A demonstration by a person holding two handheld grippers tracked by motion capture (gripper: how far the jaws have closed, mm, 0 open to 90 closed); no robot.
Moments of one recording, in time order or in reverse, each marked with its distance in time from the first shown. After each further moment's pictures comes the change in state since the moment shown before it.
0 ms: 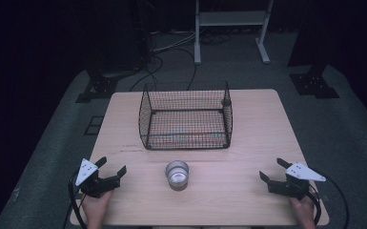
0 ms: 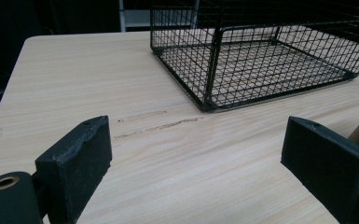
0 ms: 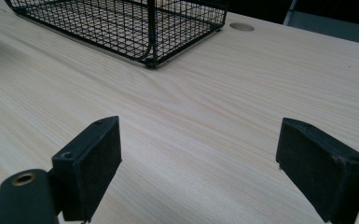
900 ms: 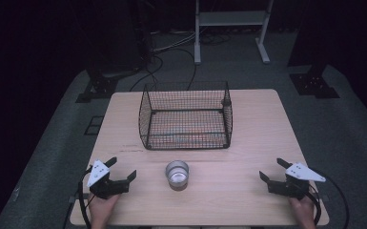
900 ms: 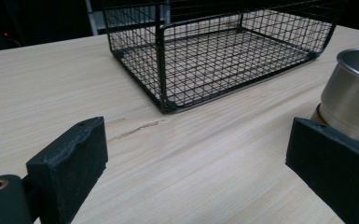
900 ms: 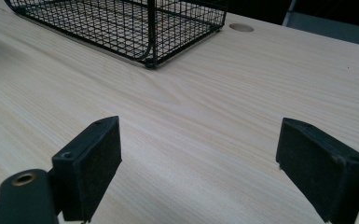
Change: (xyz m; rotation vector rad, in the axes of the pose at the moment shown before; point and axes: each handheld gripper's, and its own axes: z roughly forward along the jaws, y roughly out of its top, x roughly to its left) left arm -0.026 0.004 0.010 0.027 -0.102 0.110; right arm 0.001 0.000 0.000 -0.002 -0.004 -0.004
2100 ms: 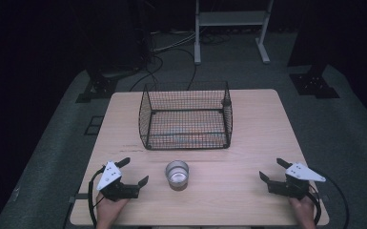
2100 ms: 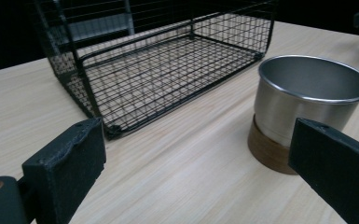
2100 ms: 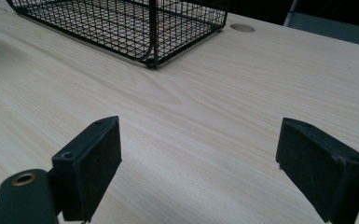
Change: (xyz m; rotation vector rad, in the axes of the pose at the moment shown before) left arm -0.032 0.015 0.008 -0.022 -0.138 0.104; right arm 0.000 0.000 0.000 -0.001 0.005 -0.002
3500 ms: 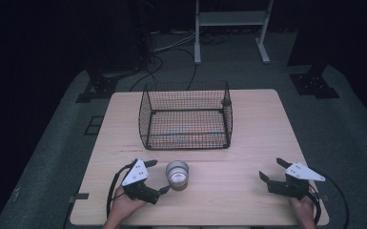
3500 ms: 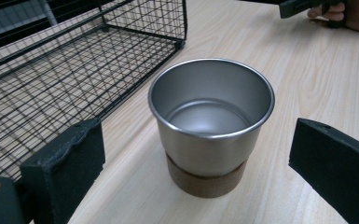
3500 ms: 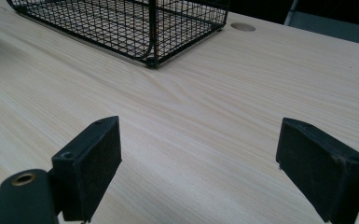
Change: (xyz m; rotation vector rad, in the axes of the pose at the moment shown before) left arm -0.038 0.029 0.042 0.110 -0.270 0.137; right arm 0.000 0.000 0.001 0.004 0.001 -0.003
